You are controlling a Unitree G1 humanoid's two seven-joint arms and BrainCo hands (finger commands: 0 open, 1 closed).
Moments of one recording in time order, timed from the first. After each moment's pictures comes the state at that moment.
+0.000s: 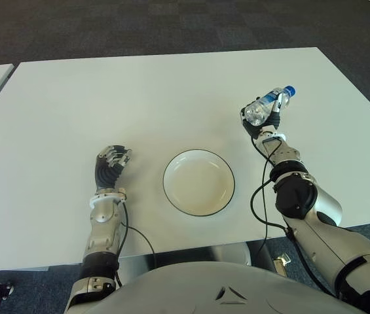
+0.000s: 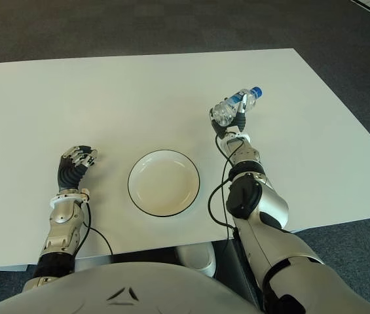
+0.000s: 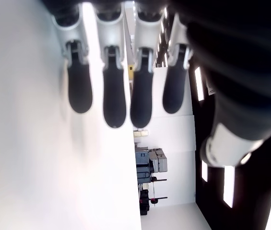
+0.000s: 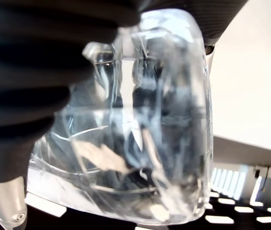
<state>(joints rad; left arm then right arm) 0.11 0.05 0.17 0.34 0.01 -0.33 0.14 -0.80 -0.12 -0.76 1.12 0.67 0.24 0.38</state>
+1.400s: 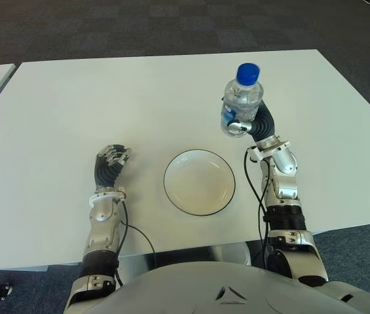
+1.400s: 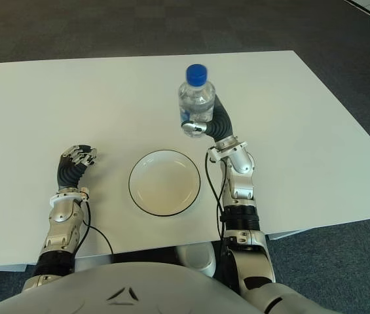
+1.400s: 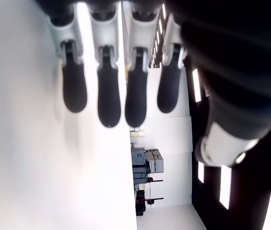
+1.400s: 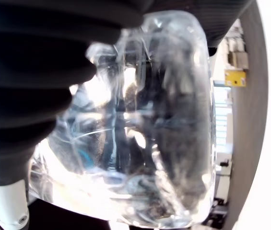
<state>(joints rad) 0.10 0.04 0.17 0.36 0.00 -0.34 0.13 -0.24 -0.10 -0.02 0.13 -0.01 -0.48 0.49</state>
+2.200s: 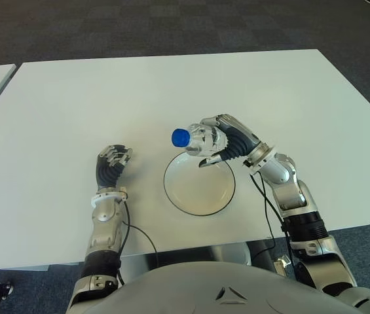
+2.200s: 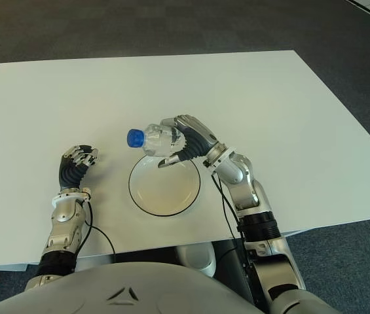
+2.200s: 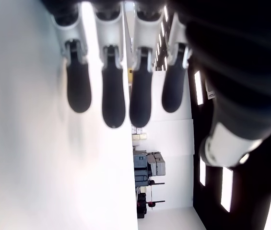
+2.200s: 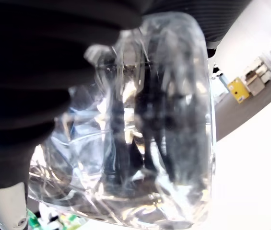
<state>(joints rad) 0.10 0.03 0.17 0.35 0.01 -0.34 0.14 -0.19 -0.29 0.17 -0.02 -0.53 -0.42 0.32</state>
